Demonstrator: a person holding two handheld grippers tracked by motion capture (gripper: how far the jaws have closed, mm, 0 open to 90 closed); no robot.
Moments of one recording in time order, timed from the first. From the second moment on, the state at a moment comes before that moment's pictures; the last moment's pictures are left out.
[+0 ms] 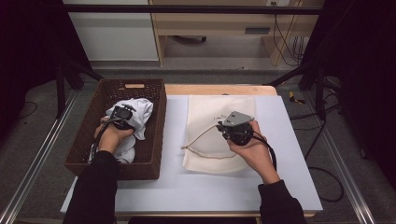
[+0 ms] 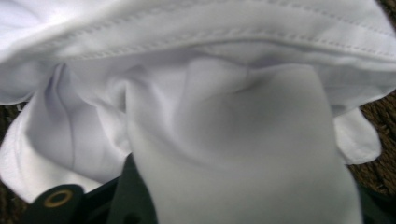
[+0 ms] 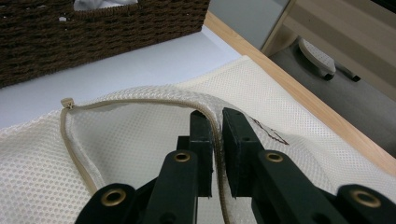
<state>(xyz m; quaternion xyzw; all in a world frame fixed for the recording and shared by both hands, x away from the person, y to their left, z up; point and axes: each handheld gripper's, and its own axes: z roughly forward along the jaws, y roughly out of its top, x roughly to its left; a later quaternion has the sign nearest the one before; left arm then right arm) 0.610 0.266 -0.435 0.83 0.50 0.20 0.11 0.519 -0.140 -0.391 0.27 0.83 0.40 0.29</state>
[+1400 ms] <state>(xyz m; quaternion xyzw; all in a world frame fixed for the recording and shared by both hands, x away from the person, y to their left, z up) 0.544 0.245 -0.255 0.80 0.41 0.35 0.28 0.525 -0.138 -0.392 0.26 0.85 0.39 0.25</state>
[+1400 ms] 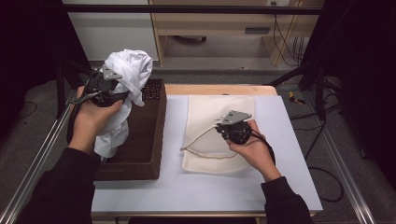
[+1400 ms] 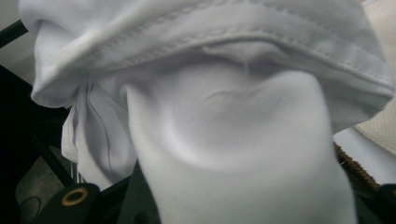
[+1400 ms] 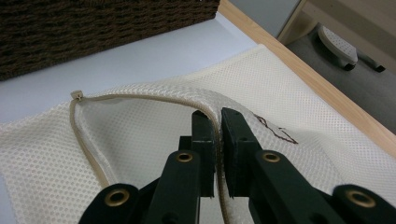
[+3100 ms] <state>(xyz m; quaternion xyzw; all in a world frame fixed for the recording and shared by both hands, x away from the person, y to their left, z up) 0.484 0.170 -0.175 0.81 0.29 0.35 0.37 0.524 -0.140 -0.389 0.26 0.85 0.39 0.25</state>
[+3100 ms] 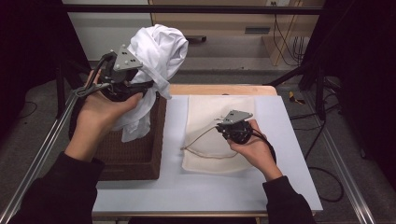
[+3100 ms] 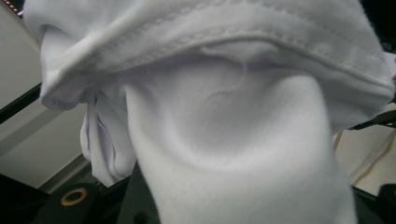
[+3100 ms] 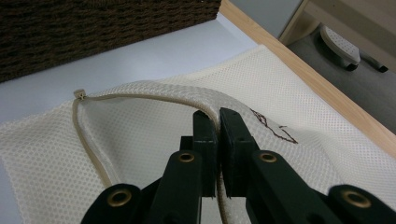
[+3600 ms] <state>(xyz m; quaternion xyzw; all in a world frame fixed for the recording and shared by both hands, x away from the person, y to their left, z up) 0.459 0.124 -0.161 0.83 0.23 0.31 0.40 0.525 -0.140 -0.393 0.26 0.85 0.39 0.24</state>
